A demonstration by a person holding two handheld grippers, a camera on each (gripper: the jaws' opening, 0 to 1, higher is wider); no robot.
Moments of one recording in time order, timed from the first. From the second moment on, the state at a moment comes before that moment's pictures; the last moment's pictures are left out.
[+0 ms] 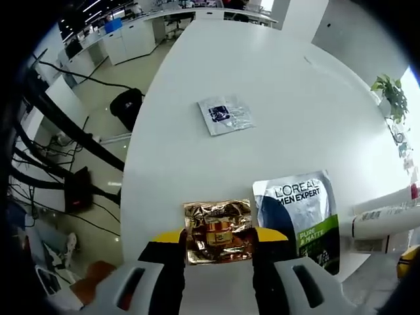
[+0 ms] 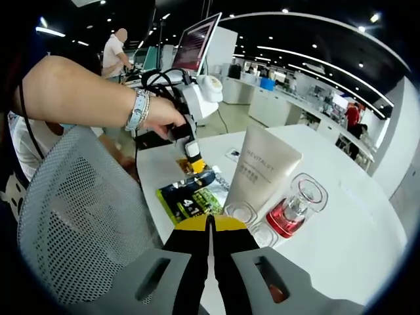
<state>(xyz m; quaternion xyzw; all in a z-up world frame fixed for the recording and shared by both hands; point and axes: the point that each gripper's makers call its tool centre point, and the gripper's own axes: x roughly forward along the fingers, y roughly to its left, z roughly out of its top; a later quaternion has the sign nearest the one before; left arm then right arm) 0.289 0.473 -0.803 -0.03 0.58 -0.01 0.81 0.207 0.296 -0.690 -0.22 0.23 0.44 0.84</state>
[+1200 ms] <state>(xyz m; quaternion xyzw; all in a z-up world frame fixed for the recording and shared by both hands) 0.342 0.458 -0.752 -0.13 0.49 -0.04 0.86 0.204 0.297 -0.696 -0.22 0.24 0.44 0.84</state>
